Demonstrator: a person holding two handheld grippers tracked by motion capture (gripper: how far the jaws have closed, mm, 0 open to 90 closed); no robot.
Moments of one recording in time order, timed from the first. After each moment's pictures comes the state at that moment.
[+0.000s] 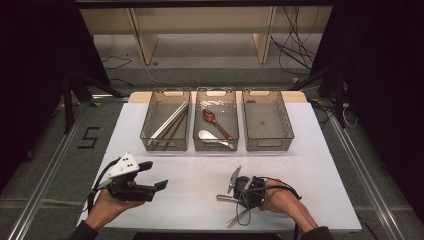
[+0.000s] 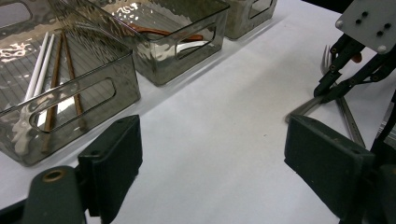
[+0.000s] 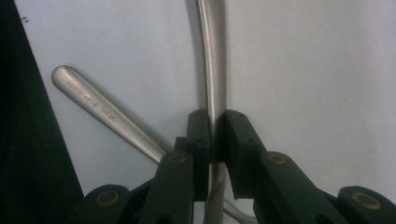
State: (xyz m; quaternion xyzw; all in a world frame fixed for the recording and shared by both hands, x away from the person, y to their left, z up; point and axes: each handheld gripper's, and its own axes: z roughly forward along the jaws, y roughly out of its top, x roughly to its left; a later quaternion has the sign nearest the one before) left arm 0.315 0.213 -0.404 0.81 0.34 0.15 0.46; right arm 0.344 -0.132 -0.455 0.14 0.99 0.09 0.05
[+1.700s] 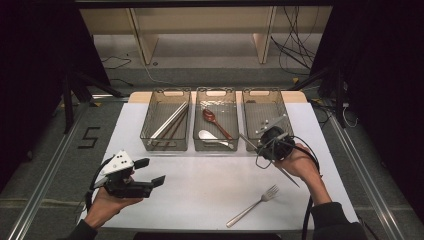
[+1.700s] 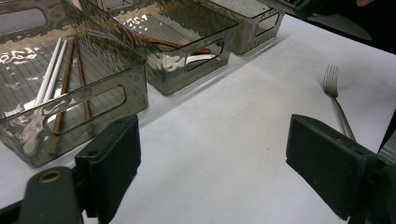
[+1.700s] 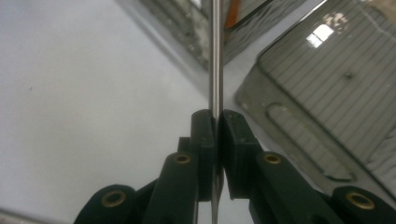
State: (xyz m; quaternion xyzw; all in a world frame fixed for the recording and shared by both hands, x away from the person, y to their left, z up) left arm 0.319 0.222 -0.403 0.78 0.35 0.15 0.49; right arm 0.417 -0.198 -0.373 0.34 0.90 0.24 0.15
